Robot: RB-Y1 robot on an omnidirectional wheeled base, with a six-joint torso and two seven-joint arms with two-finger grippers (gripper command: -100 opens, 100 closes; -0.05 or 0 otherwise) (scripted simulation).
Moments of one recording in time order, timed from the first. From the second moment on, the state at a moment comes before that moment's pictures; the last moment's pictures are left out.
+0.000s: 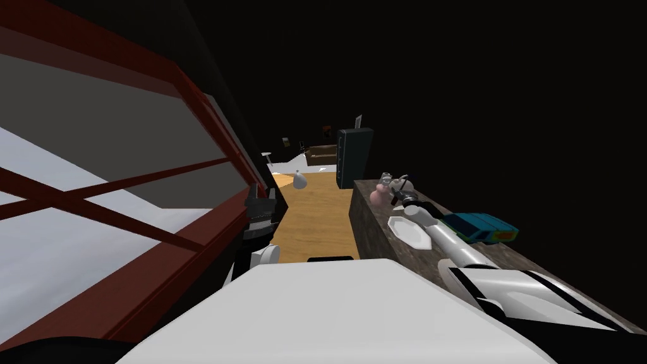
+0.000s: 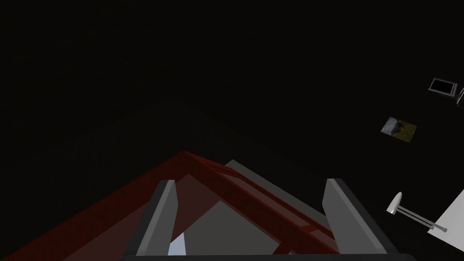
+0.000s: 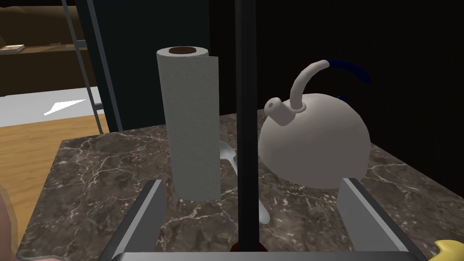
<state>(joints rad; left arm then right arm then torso) 0.50 0.03 -0.05 -2.32 0.06 -0.41 0.15 -0.17 -0.72 -0.08 -1.00 -1.22 -0.17 -1.05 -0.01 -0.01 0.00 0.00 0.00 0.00</state>
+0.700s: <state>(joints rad) 0.50 0.03 -0.05 -2.32 0.06 -0.41 0.15 -0.03 -0.78 -0.18 -1.13 -1.45 -0.15 -0.83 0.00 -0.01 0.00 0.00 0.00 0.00</state>
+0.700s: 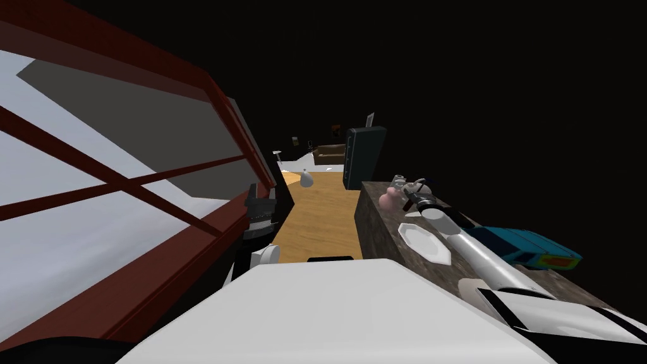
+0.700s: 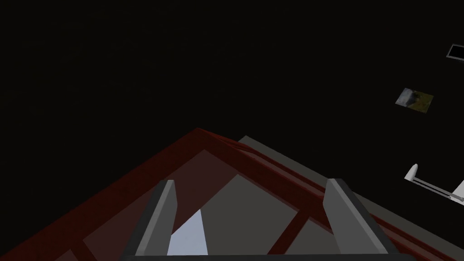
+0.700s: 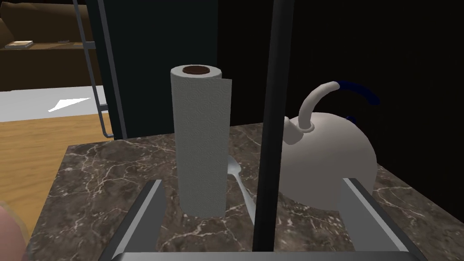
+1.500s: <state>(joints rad) 0.50 0.03 -0.05 -2.32 0.06 -0.41 0.15 0.01 -0.79 -0.18 -1.14 -1.51 -0.16 -0.79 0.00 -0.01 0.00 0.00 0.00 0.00</state>
